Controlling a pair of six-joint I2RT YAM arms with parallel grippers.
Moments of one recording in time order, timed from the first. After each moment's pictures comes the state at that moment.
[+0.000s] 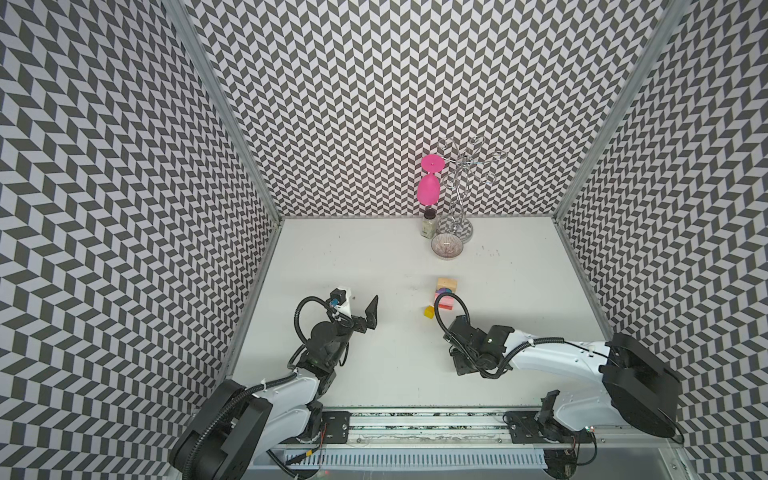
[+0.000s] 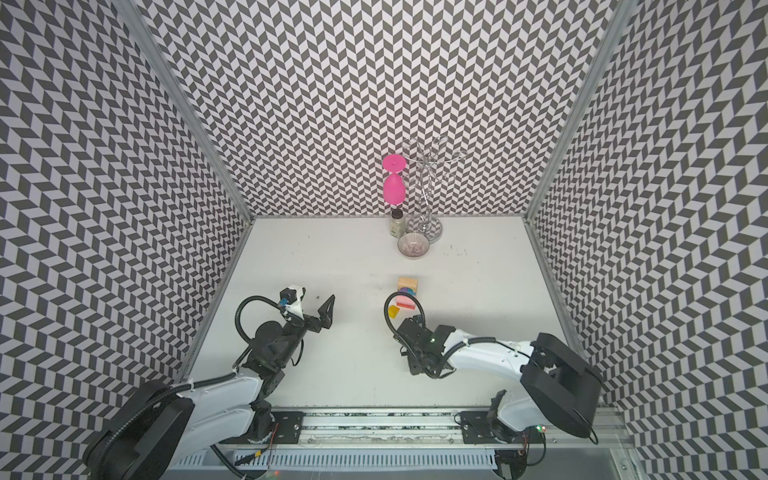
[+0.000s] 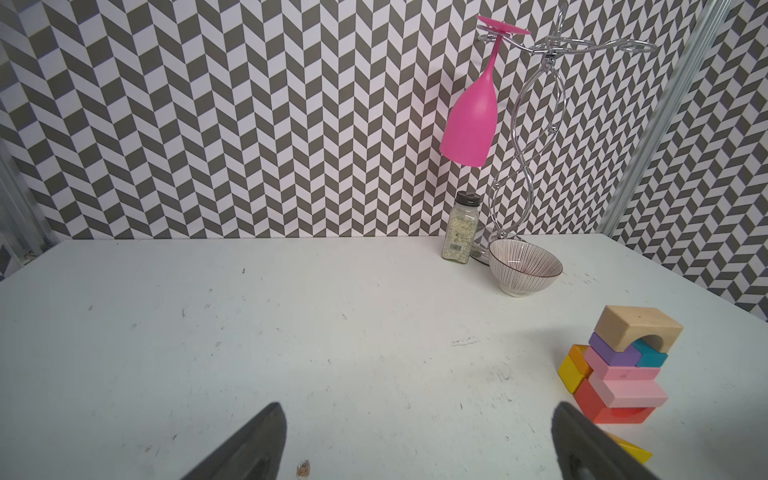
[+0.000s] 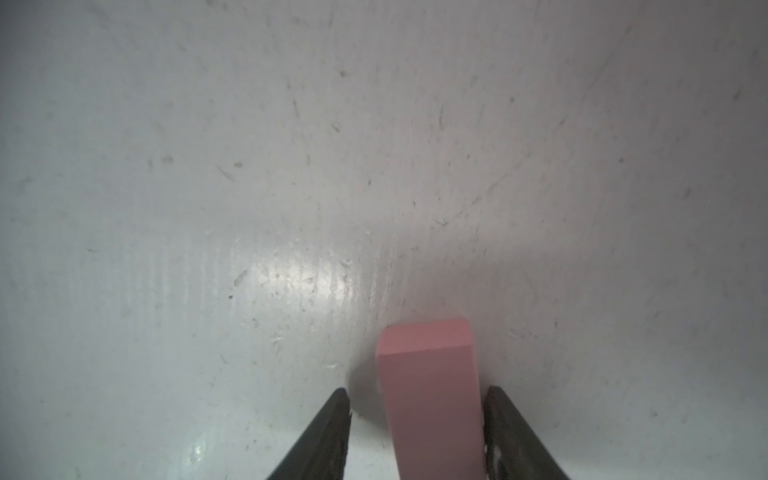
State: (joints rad) left arm -0.46 1.11 0.08 1.00 -0.11 -0.14; right arm 0.96 1.41 0.68 -0.63 0.13 0.80
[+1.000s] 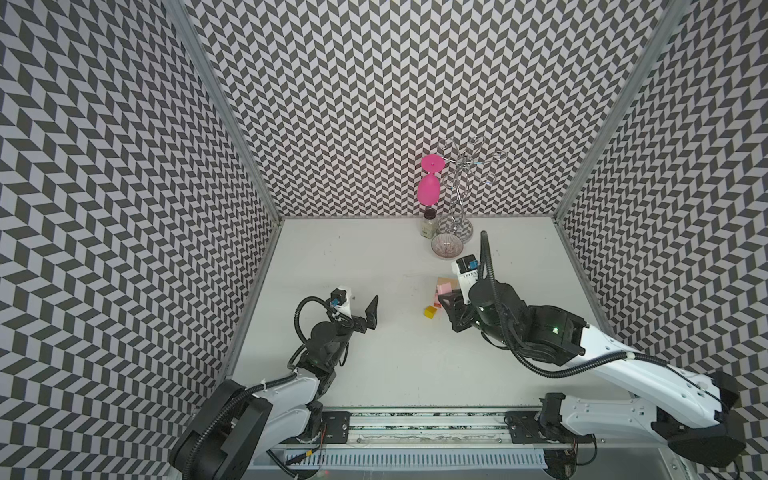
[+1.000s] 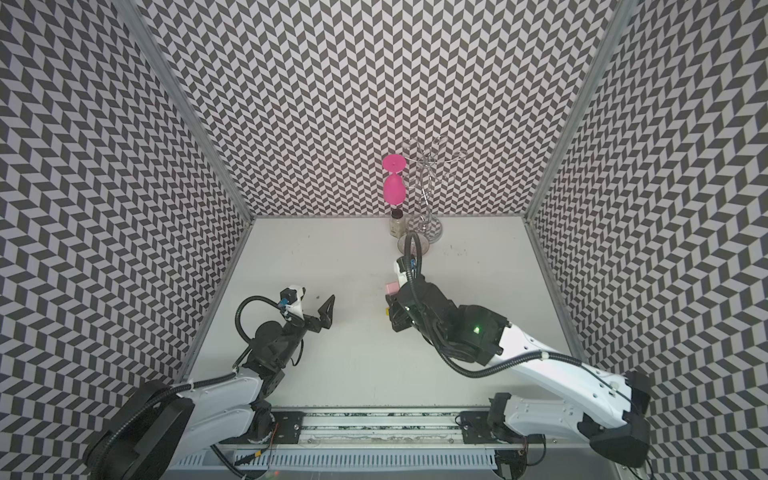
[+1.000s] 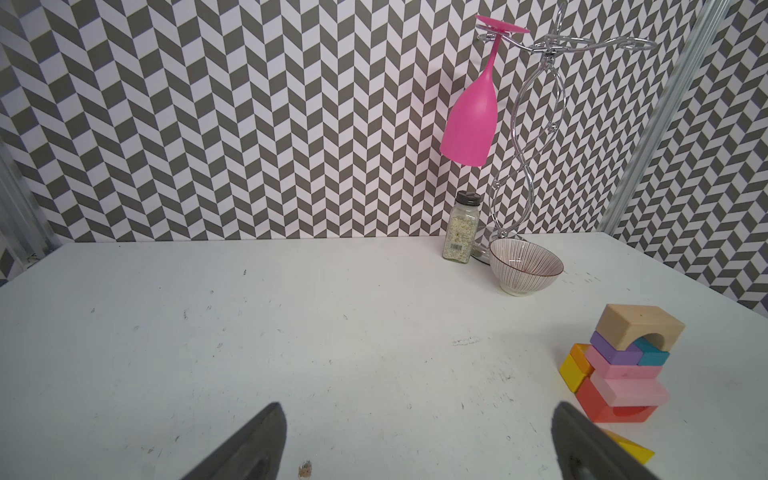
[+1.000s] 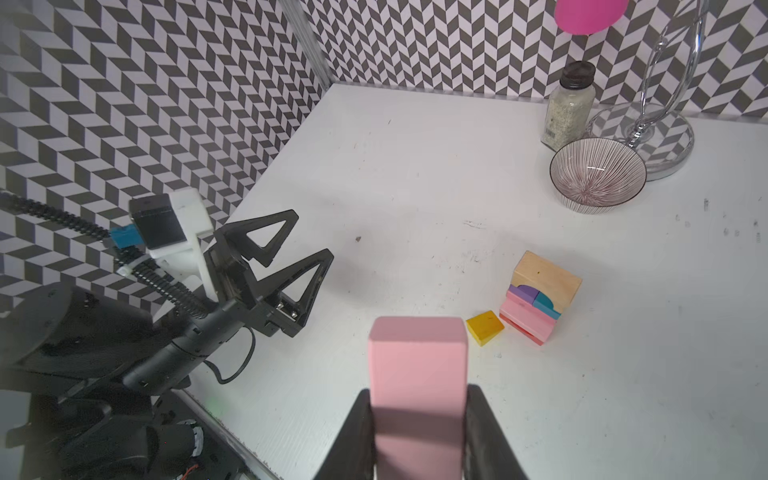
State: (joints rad) left arm -0.46 1.11 0.08 1.00 -0.11 -0.13; right arm 1.03 1.14 1.24 -0.68 0.36 0.48
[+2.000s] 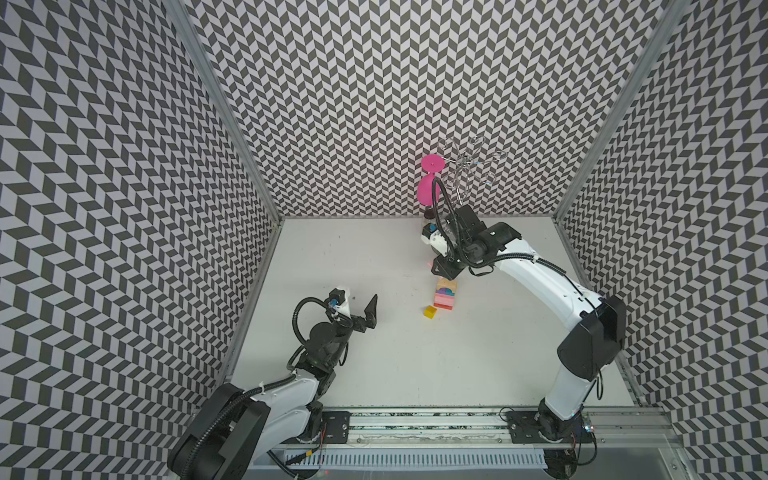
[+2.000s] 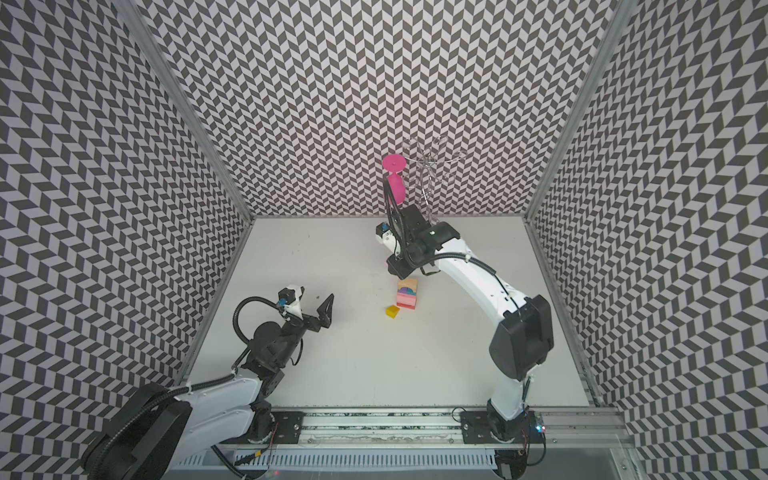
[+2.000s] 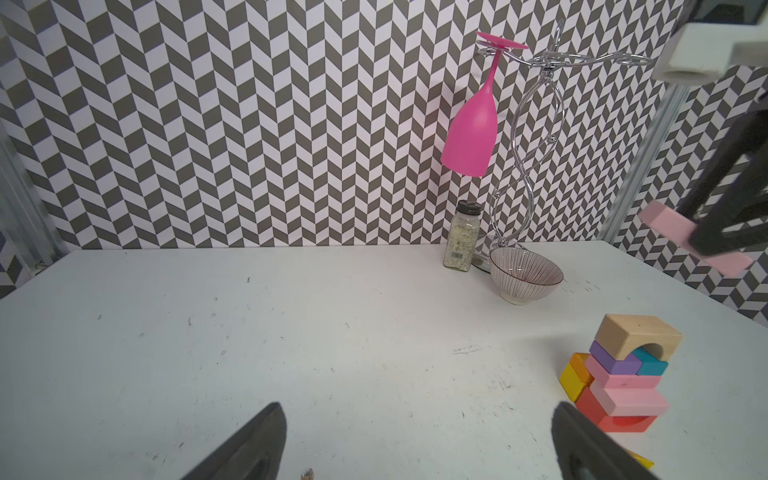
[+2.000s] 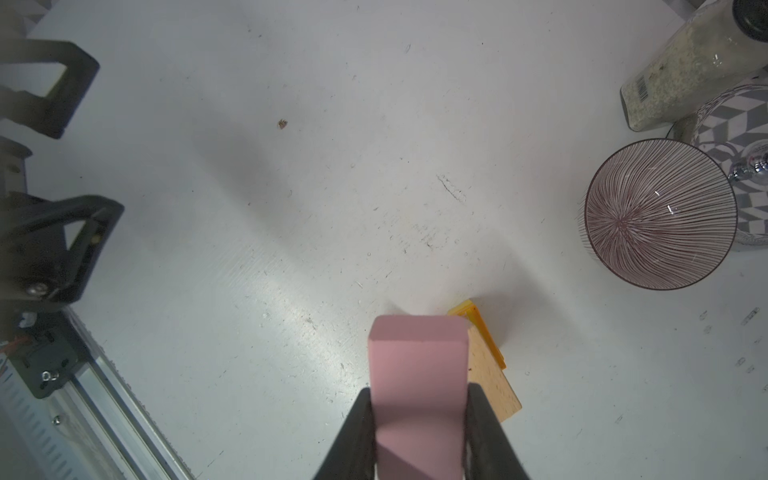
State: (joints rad) left arm -0.46 1.09 0.07 1.00 -0.12 -0.13; right arm 0.57 1.75 1.71 -0.99 -0.19 -0.19
